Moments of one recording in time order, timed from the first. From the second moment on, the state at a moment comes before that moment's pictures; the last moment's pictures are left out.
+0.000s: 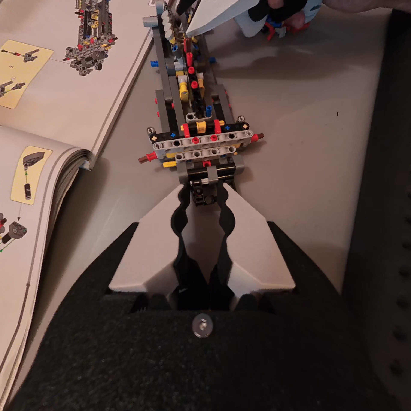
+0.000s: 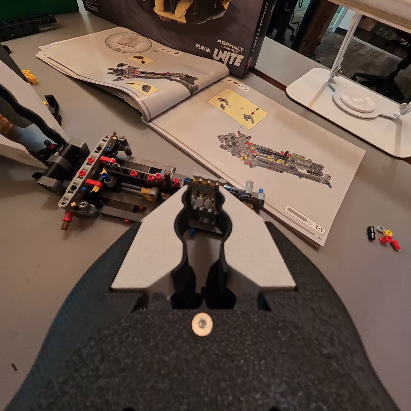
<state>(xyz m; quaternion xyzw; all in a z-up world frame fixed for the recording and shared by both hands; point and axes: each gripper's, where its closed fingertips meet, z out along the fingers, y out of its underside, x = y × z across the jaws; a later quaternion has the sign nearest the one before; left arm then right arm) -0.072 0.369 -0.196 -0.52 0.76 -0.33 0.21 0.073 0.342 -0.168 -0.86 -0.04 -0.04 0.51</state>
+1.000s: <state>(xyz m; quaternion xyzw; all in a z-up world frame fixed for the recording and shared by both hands) -0.064 0.359 -0.195 -0.50 0.76 -0.31 0.25 -0.061 0.343 -0.192 -0.86 -0.23 -0.10 0.44</state>
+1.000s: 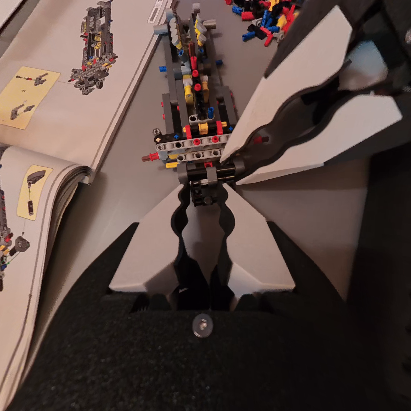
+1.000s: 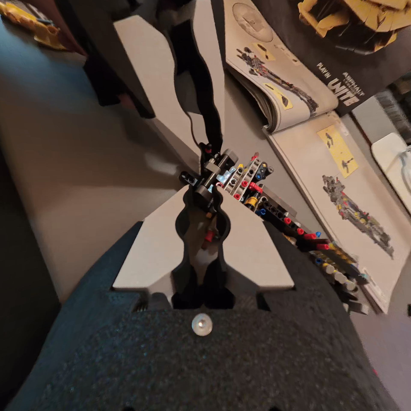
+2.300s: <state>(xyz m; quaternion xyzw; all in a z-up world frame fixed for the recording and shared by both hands) -0.068 0.355 -0.190 -0.55 0.71 -0.40 0.16 -0.065 0.348 -0.185 -0.87 -0.17 -0.02 0.47</state>
